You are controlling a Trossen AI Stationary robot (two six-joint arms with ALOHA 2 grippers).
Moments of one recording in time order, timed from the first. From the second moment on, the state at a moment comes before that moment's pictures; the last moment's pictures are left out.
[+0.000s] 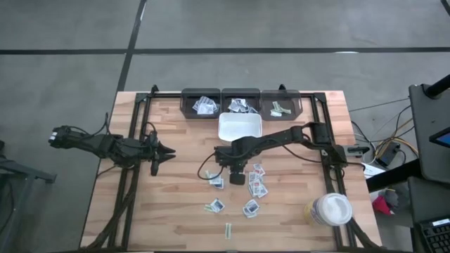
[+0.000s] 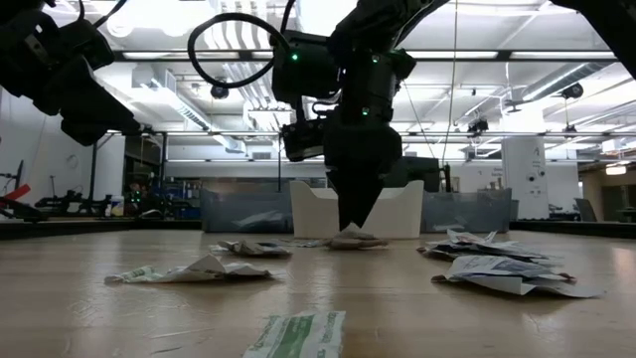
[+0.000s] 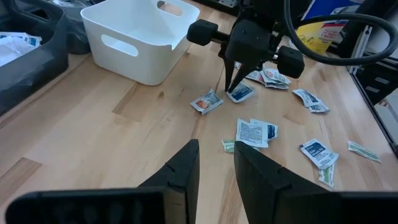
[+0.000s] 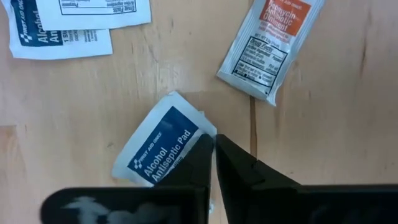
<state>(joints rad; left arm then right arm) -0.23 0.31 0.27 -0.46 -0.31 -0.45 0.04 2.16 1.57 -0.80 -0.05 0.13</state>
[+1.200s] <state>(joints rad) -0.23 0.31 0.27 -0.46 -0.31 -0.45 0.01 2.16 1.60 -0.82 -0.07 0.16</state>
